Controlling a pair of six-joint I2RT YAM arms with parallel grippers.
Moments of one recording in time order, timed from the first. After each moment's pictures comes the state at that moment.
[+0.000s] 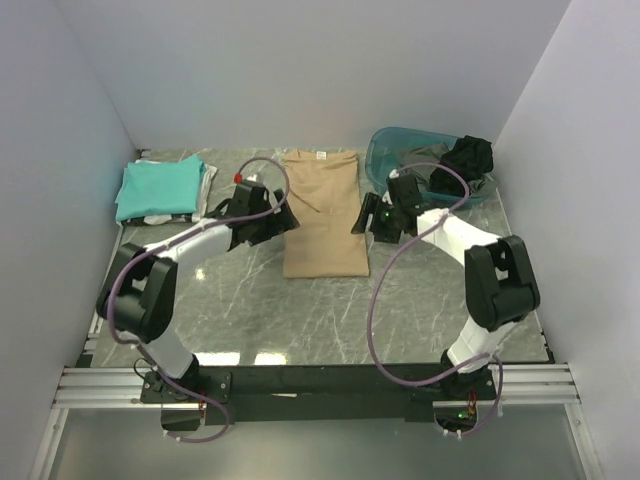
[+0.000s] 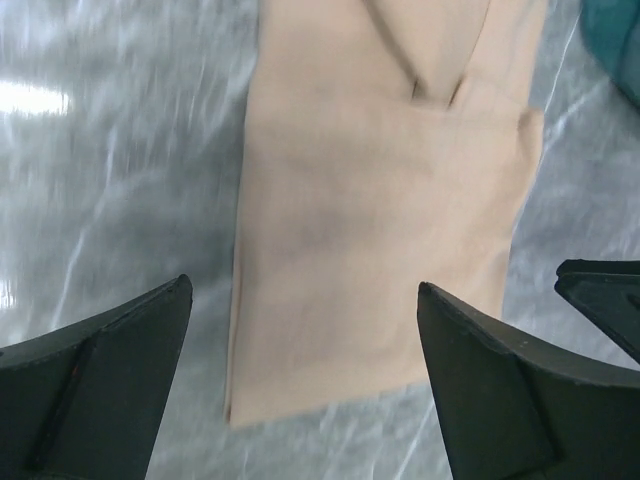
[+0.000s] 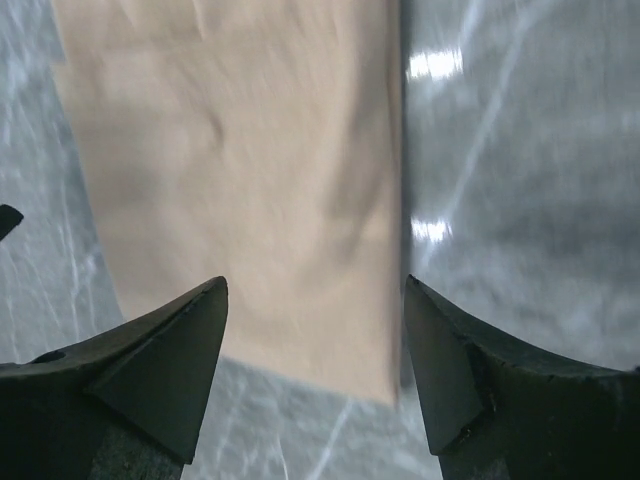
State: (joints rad) left arm -0.42 1.68 1.08 -0.16 0.05 -0.74; right arm 0.31 1.73 1.14 -0.30 -0.21 0.57
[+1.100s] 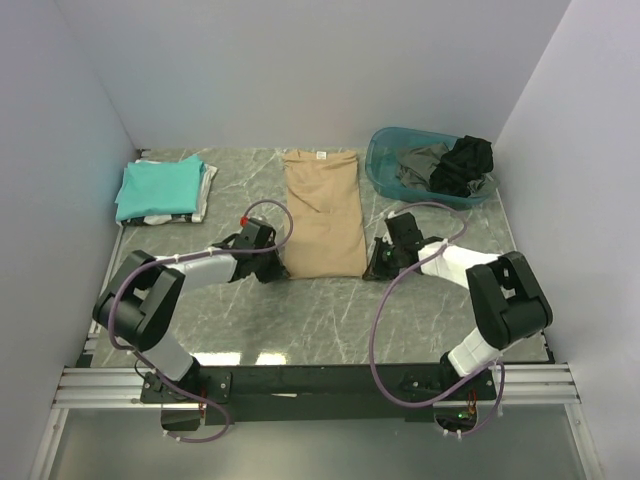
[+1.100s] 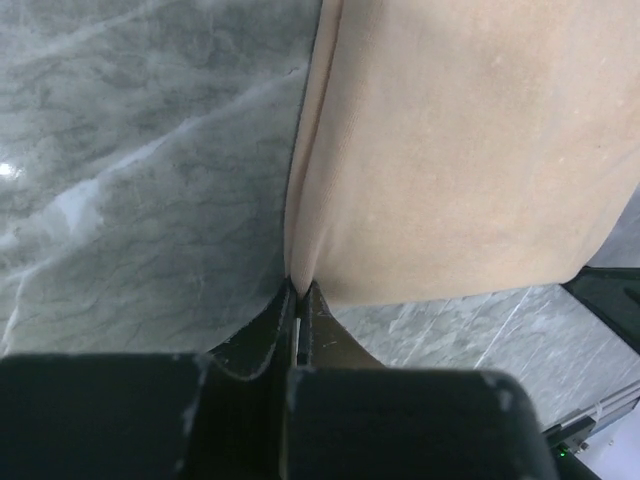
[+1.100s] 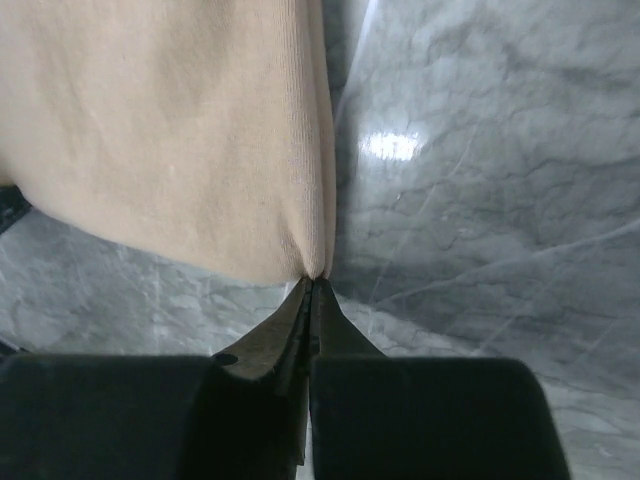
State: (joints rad) left arm -0.52 1.61 0.77 -0.09 0.10 -0.89; right arm 0.37 1.58 0.77 -0.22 -0.27 0.61
